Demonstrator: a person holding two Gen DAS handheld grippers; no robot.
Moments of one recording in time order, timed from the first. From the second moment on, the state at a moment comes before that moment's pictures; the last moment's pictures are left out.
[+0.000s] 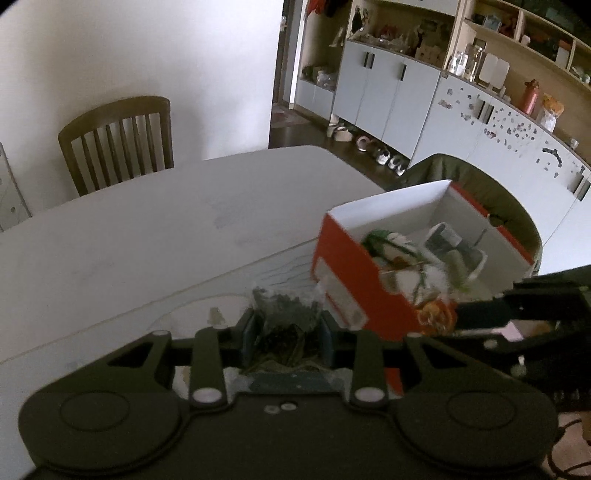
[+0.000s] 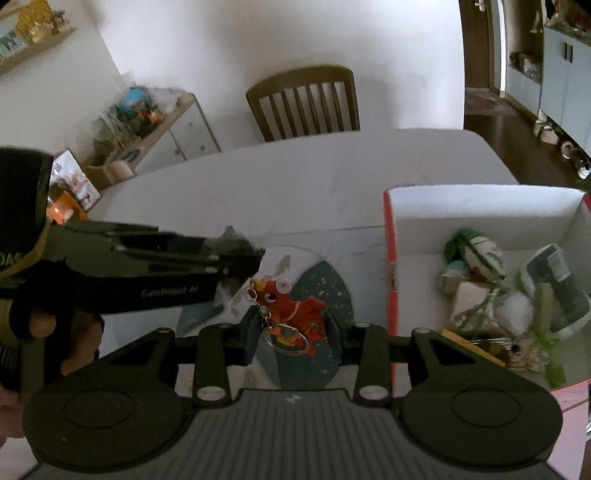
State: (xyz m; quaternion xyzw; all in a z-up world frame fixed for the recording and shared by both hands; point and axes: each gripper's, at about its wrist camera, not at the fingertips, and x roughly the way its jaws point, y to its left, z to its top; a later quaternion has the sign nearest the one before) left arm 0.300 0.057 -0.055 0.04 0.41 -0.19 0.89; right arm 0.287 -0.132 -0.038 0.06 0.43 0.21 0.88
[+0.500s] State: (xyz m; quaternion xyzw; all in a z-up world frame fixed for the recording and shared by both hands) left arm 0.269 -0.016 -0.032 0.04 0.40 -0.19 0.90; right arm 0.272 -0.221 -0.015 0.08 0.40 0.20 0.89
